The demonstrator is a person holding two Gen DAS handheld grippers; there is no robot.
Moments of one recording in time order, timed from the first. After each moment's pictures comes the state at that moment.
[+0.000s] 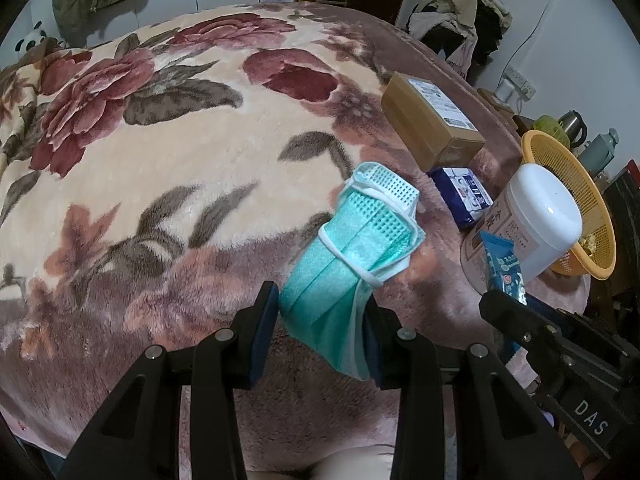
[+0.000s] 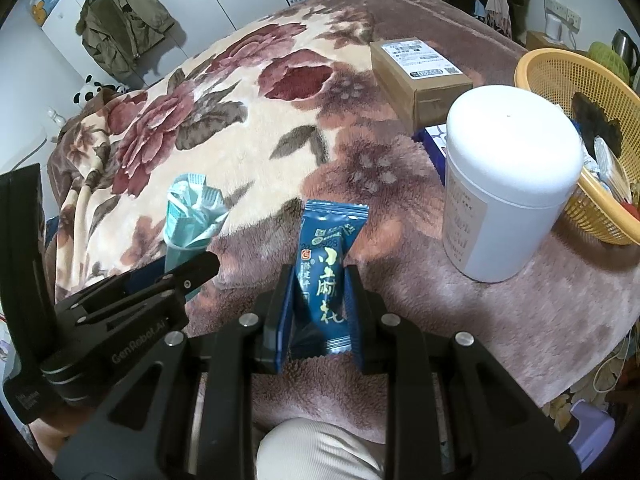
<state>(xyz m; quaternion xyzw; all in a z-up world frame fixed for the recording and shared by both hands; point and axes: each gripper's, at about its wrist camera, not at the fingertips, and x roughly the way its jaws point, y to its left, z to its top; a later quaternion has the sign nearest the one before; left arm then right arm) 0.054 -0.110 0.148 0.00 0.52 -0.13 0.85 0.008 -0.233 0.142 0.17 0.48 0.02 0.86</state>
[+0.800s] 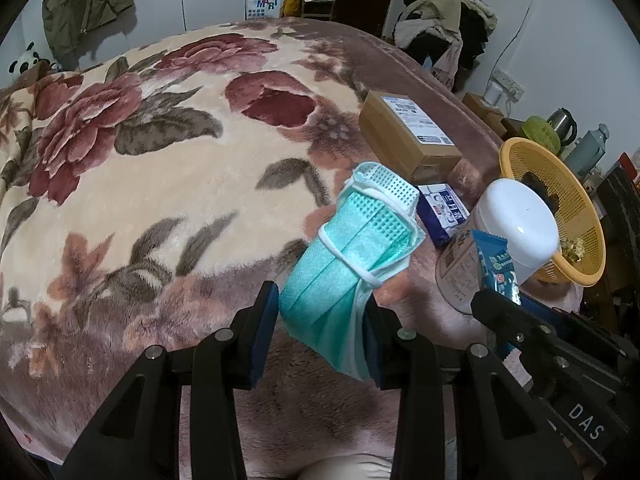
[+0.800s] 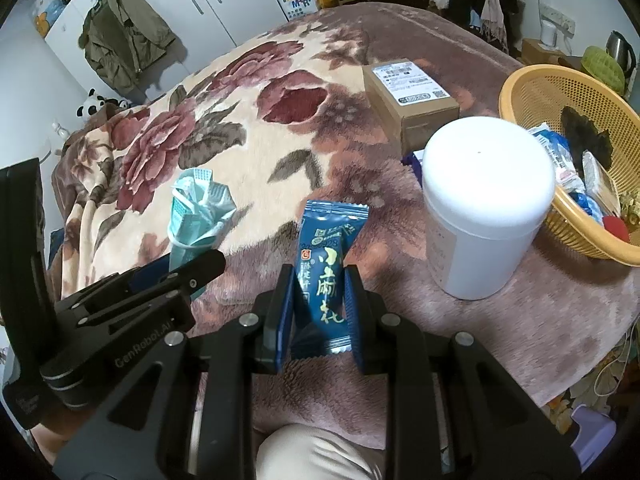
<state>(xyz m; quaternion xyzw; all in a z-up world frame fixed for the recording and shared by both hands) 0.054 -0.138 0.174 0.02 0.50 -0.15 0.86 0.006 -0.250 0.163 0.18 0.46 0.01 0.87</state>
